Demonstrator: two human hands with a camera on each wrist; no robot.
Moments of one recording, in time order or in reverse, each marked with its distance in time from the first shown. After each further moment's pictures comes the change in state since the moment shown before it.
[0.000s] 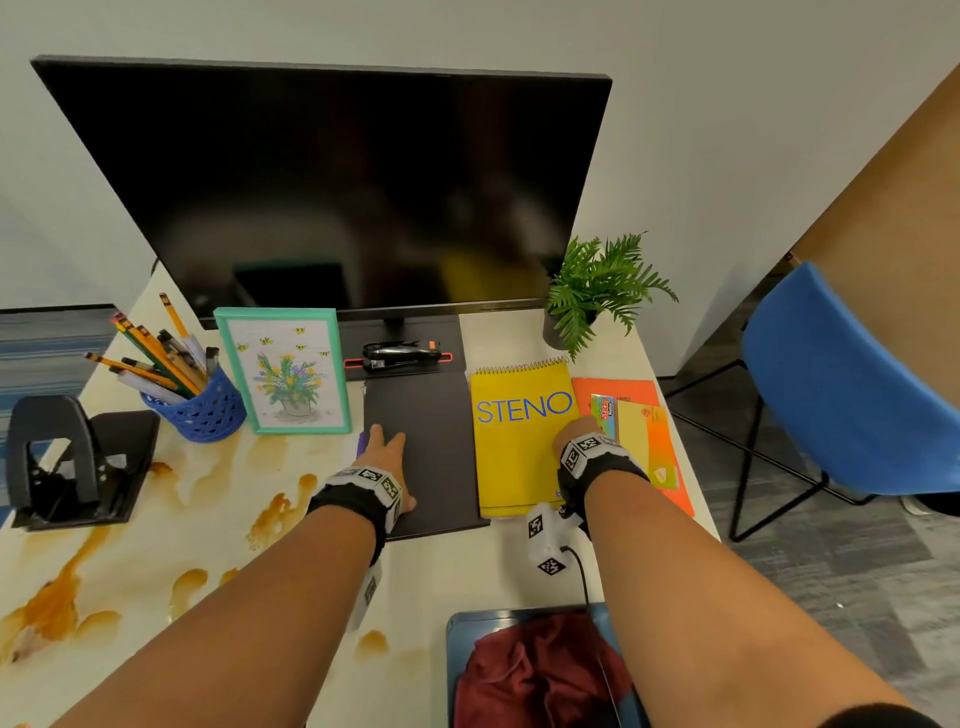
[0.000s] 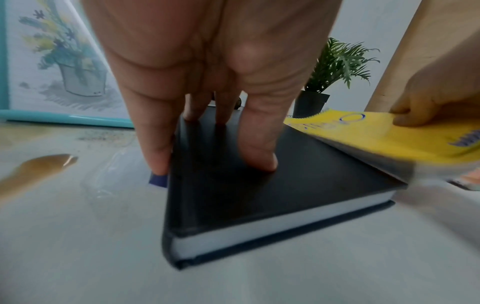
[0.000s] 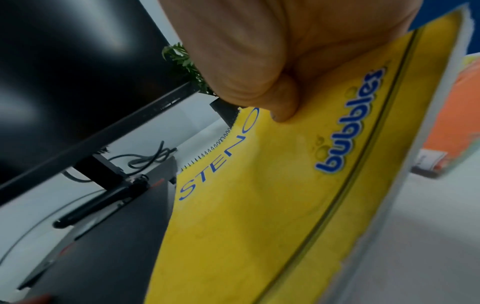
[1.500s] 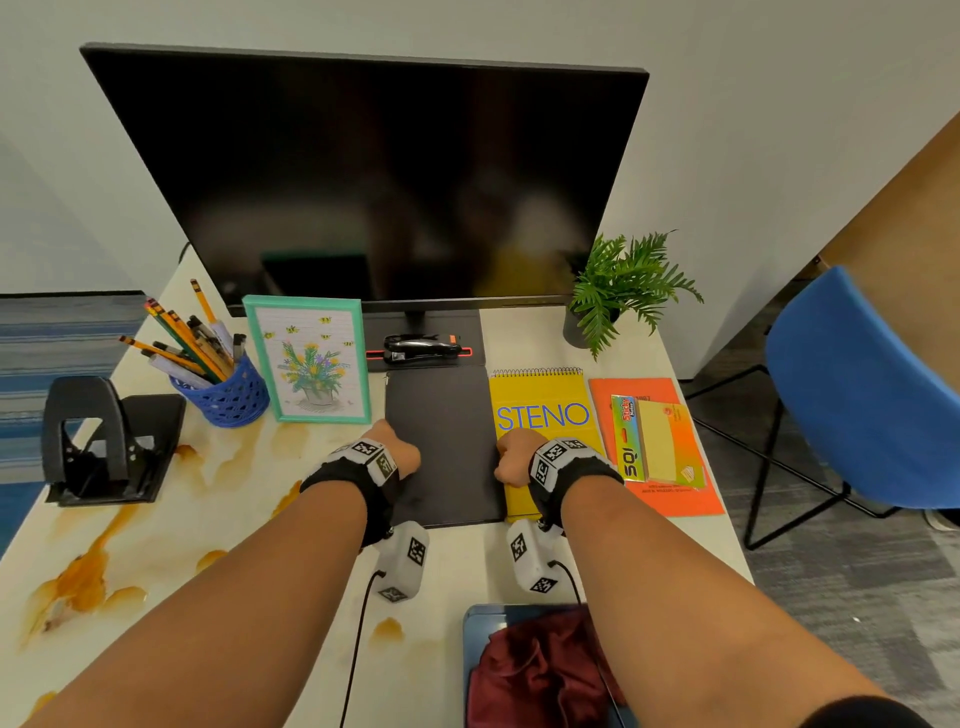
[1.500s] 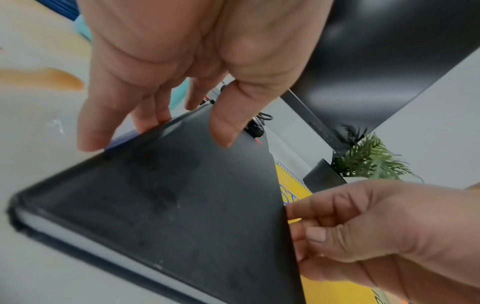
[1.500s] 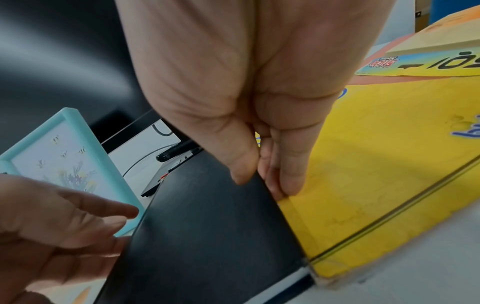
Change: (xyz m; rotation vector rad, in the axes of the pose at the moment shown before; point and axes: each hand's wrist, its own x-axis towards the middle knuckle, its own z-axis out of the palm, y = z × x) left_hand 0.006 -0.017 -0.020 -0.488 0.008 -0.203; right_hand 0.016 -0.078 0.039 -0.098 -0.133 -0.391
